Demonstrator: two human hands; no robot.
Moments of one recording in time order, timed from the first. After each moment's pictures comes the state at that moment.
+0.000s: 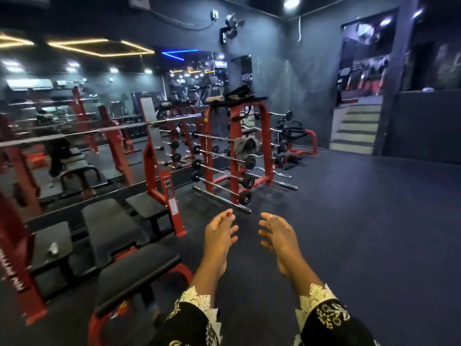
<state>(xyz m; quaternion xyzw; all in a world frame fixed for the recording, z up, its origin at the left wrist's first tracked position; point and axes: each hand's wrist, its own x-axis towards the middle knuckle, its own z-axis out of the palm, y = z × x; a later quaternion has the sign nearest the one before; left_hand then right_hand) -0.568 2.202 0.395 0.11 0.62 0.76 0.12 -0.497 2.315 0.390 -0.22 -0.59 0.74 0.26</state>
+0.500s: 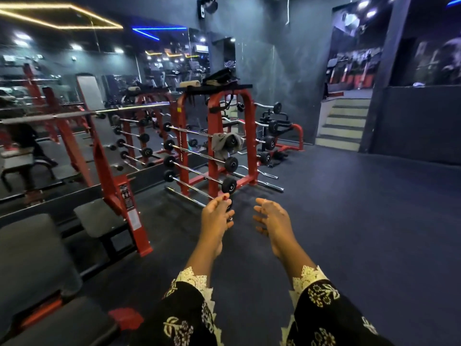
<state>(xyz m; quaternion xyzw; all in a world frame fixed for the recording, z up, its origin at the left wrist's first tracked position) -0.885 2.471 0.382 0.13 0.62 0.76 0.15 -0.811 2.577 0.376 -0.24 -0.59 0.72 0.27</state>
